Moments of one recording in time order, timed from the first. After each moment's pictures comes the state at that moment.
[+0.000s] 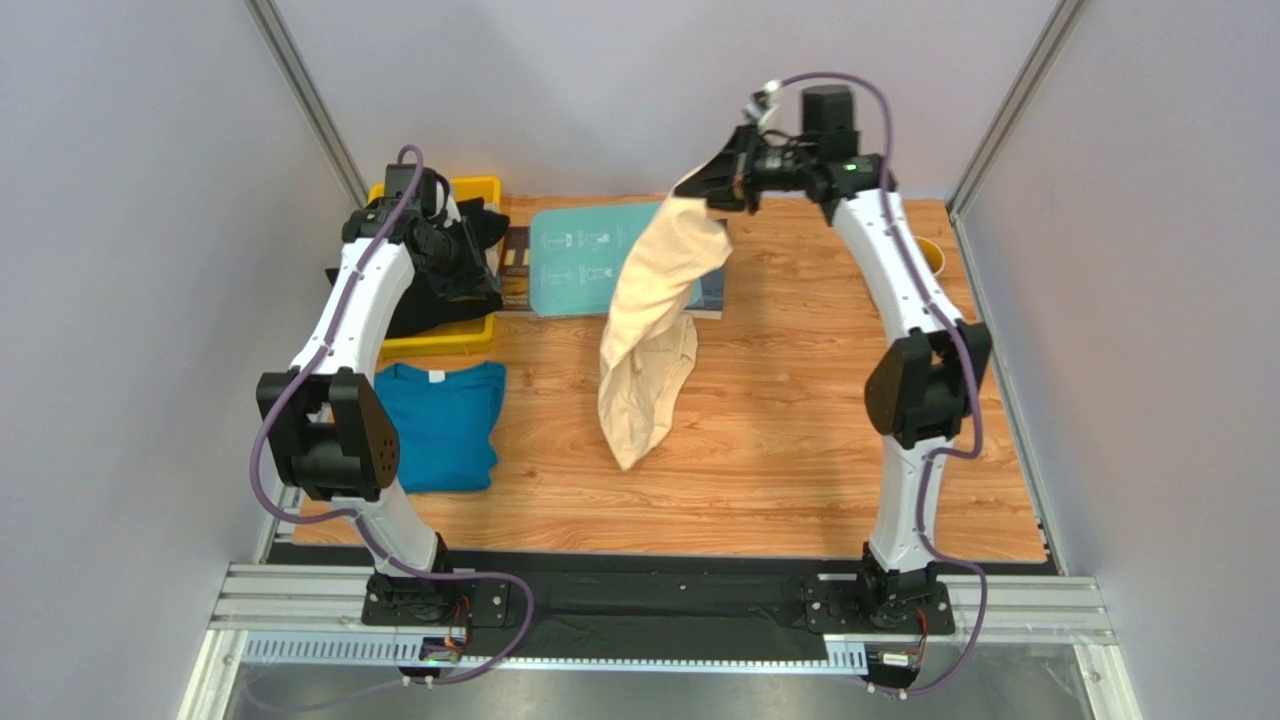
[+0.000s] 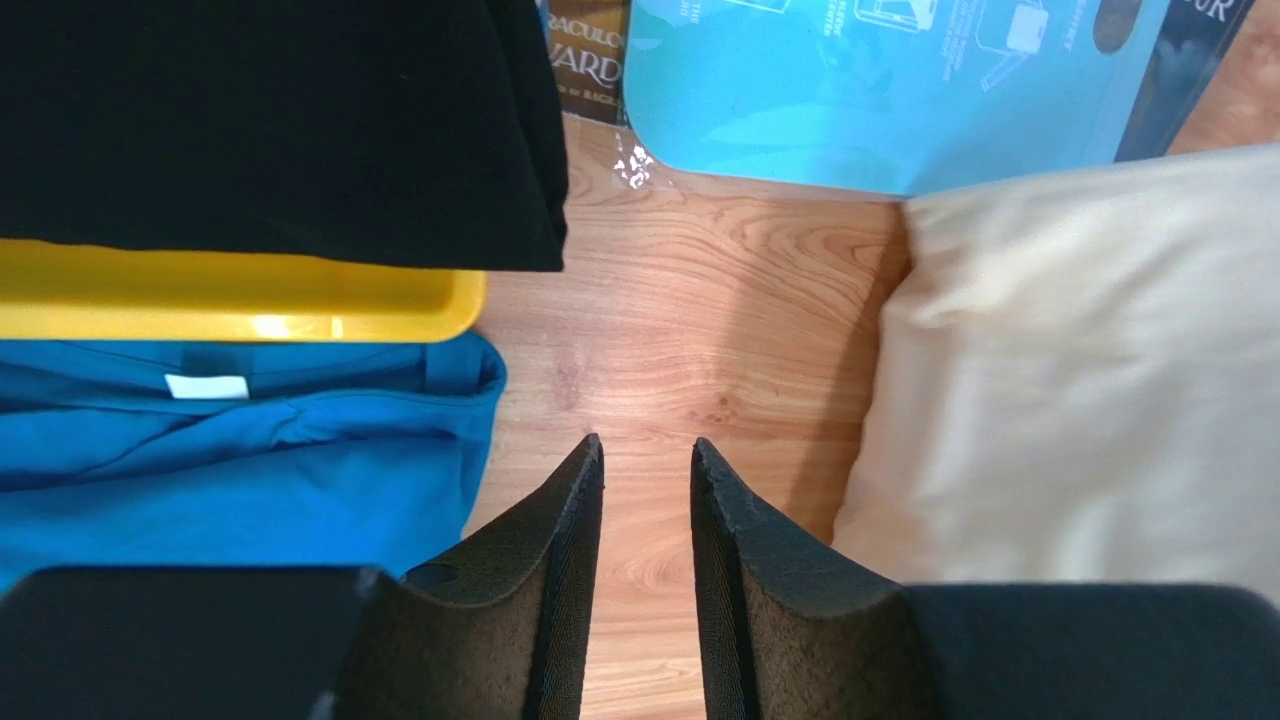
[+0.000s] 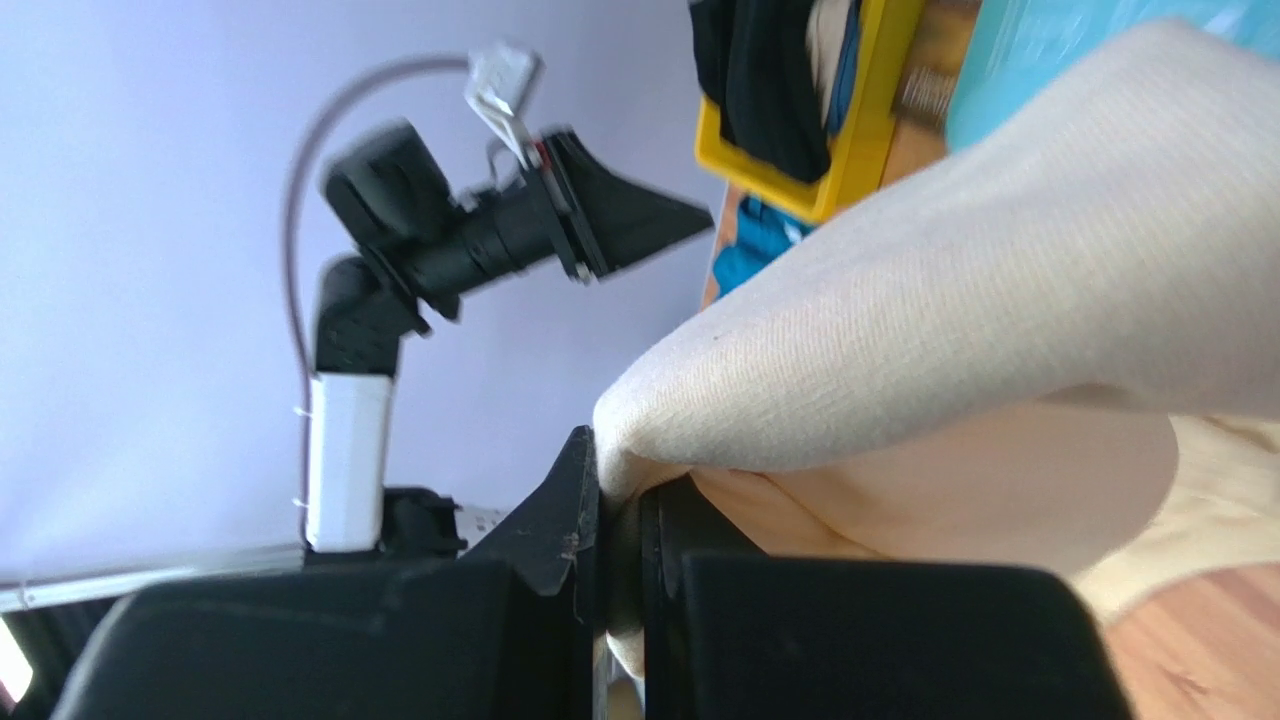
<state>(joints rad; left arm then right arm) -0.01 1.72 1.62 -0.88 0.22 -0.39 0.23 2.08 2.17 -0.58 -1.00 0.89</state>
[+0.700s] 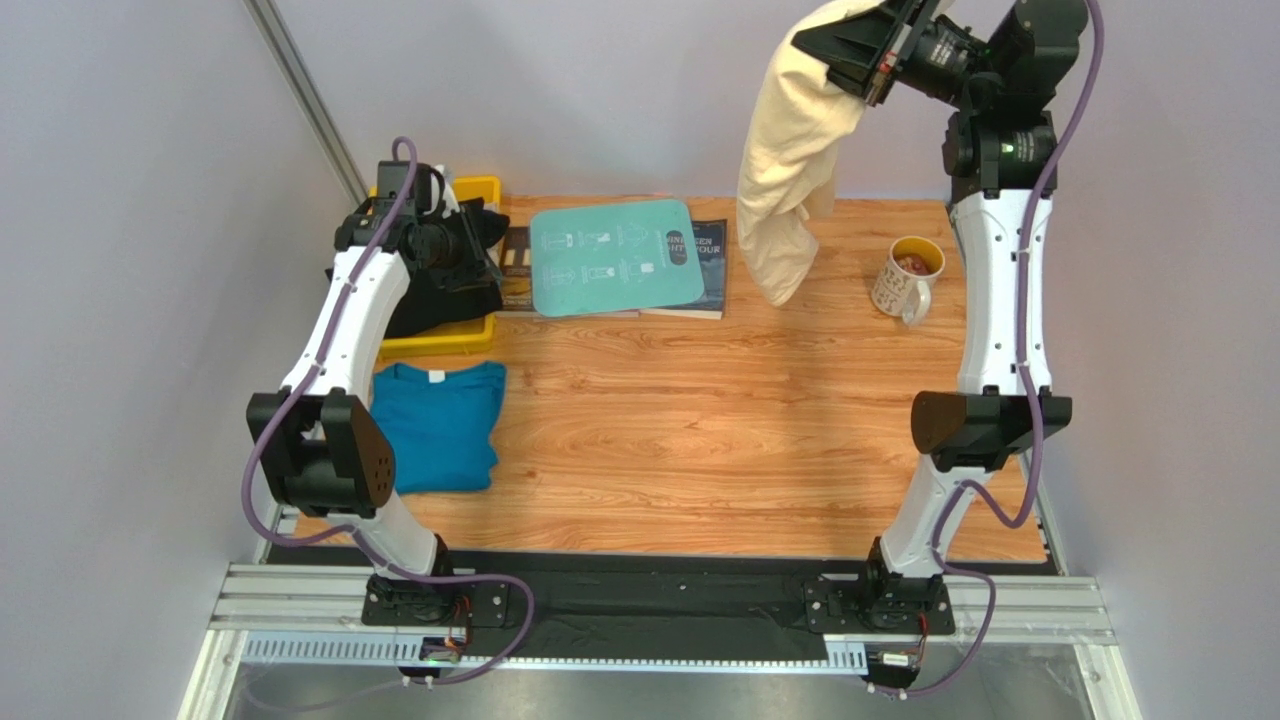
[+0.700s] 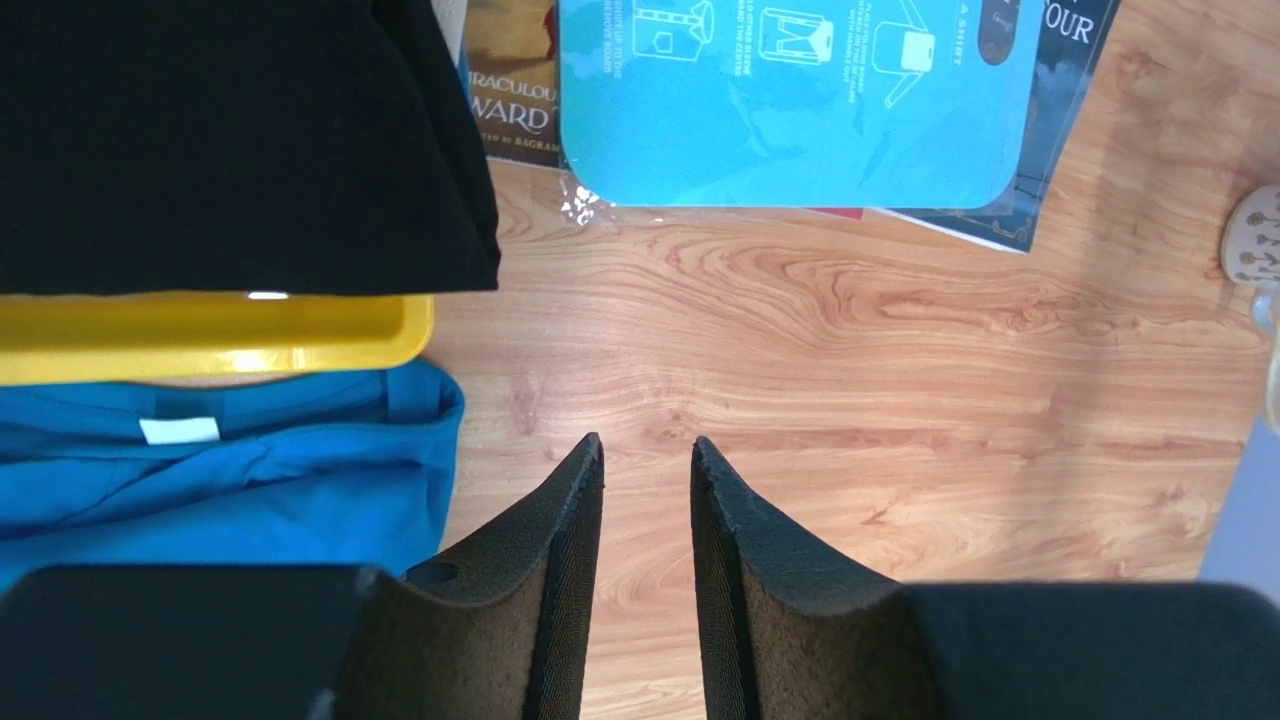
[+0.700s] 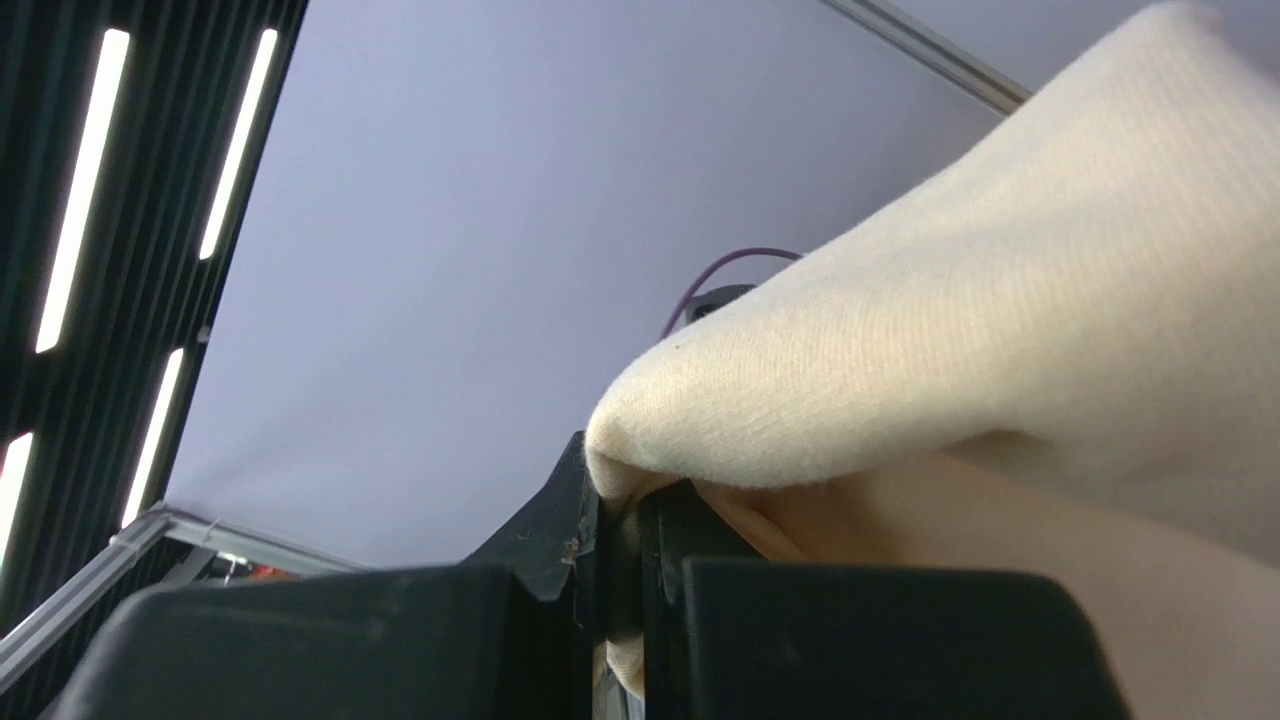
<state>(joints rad) -0.03 1.66 1.61 -0.82 0.26 -0.39 -0.02 1.90 2.45 -0.25 -1.06 1.36</state>
